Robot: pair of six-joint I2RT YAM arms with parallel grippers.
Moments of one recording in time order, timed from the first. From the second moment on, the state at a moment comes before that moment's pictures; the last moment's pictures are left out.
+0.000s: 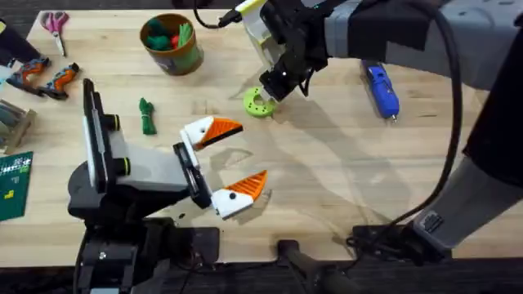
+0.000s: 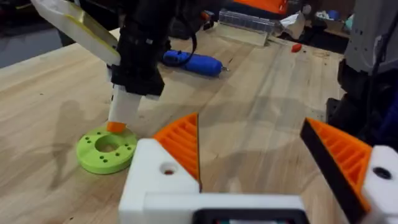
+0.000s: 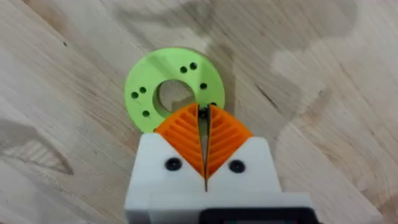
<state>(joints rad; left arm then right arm) 0.02 0.01 0.02 -0.13 1.13 -0.01 0.59 1.97 1.45 -0.70 -0.08 -0.15</state>
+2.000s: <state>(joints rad) 0.02 0.01 0.02 -0.13 1.13 -0.01 1.06 1.76 1.91 -1.20 -0.15 -0.20</state>
